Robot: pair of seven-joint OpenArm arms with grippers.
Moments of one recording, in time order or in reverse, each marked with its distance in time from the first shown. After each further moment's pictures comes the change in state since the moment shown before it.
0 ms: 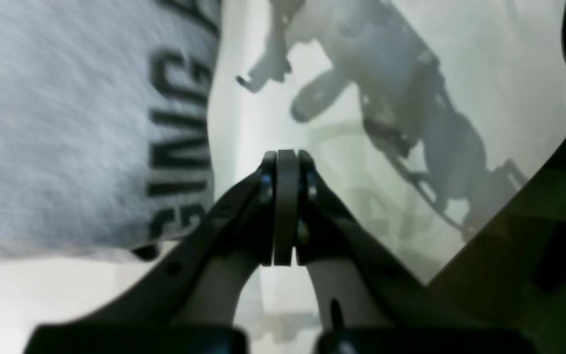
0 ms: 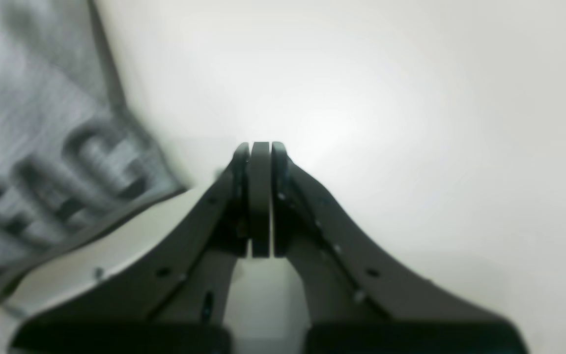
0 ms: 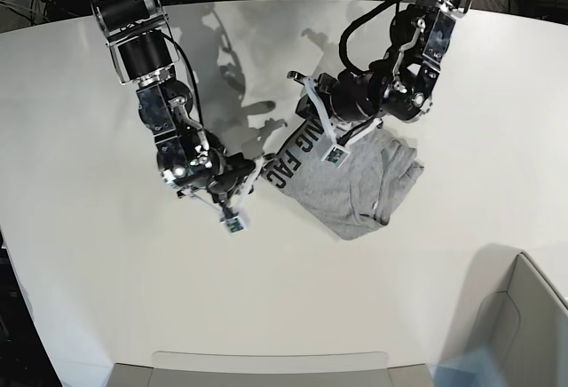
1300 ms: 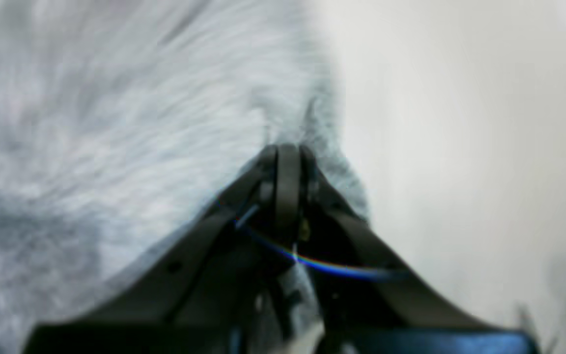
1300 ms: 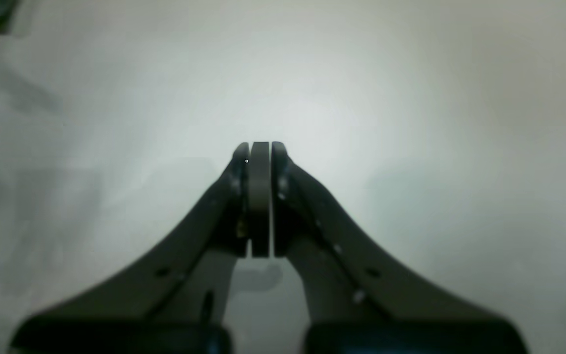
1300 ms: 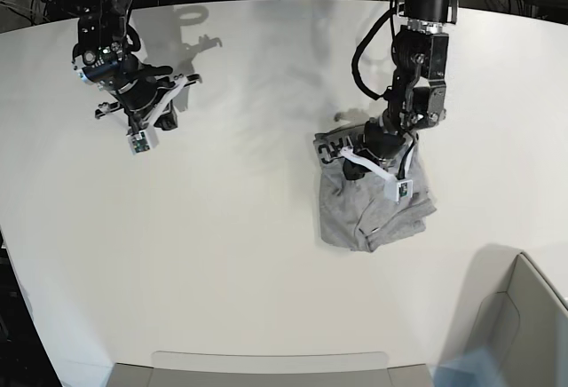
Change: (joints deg) left arm -3.1 8.2 -18.0 -20.2 -0.4 5.1 -29.7; right arm -33.6 8.0 27.3 34.9 0.6 8.0 -0.1
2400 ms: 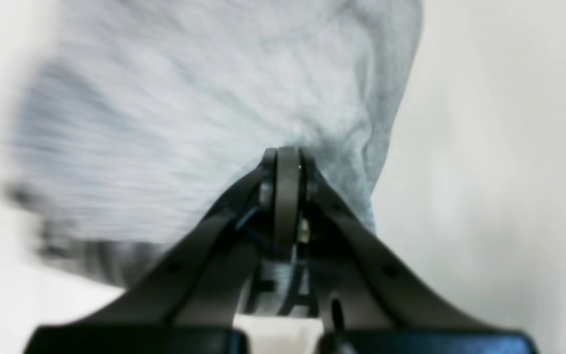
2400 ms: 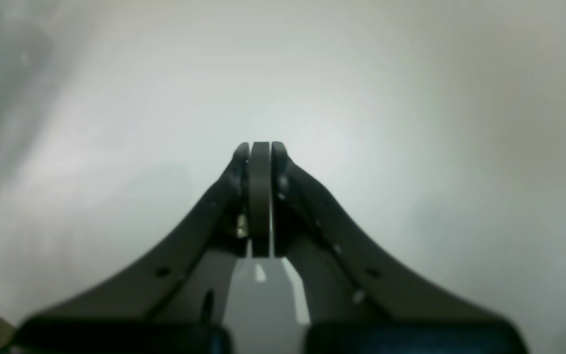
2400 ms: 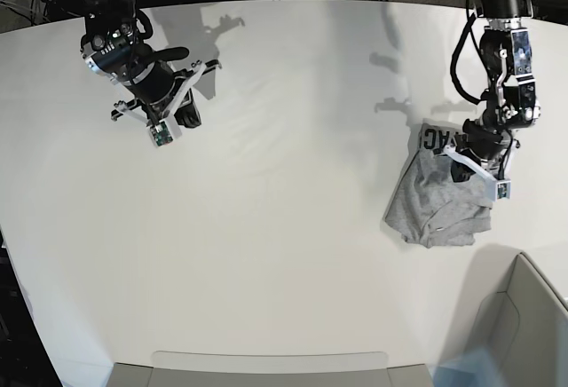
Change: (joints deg) left arm 4.0 -18.2 -12.5 7.7 1.2 -8.3 6.7; right arm -2.9 0.1 -5.5 9.0 0.0 0.2 -0.3
